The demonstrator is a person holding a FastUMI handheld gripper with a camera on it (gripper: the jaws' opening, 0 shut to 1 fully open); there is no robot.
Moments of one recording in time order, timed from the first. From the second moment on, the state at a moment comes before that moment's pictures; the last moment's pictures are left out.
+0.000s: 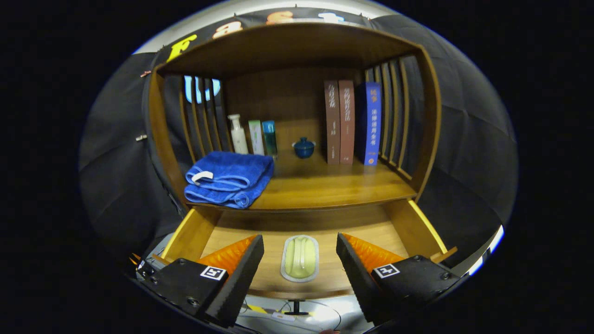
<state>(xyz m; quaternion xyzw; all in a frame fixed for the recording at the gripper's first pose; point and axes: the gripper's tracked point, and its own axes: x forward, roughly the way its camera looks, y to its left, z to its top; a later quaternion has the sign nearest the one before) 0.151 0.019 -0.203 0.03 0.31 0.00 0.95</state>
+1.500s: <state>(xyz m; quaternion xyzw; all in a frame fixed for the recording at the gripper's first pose) 0.160 0.020 -0.255 0.04 0.43 0.01 0.90</state>
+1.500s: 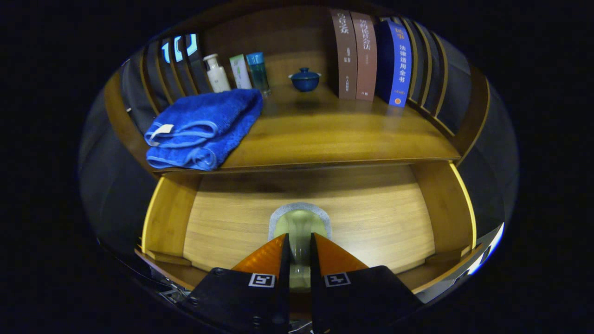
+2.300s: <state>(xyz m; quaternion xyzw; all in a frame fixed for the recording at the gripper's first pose) 0.279 0.013 -0.165 0.04 0.39 0.01 0.92</state>
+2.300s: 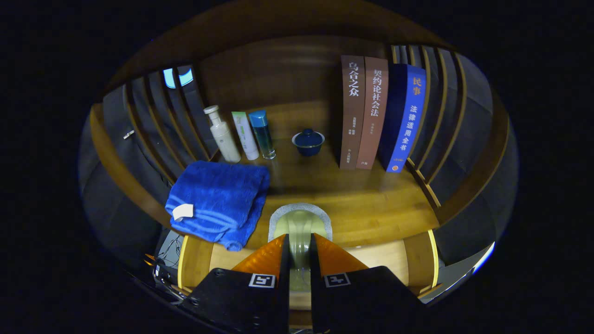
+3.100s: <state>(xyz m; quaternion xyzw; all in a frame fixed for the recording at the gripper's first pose) 0.346 0.008 -0.196 0.03 0.42 0.00 0.91</state>
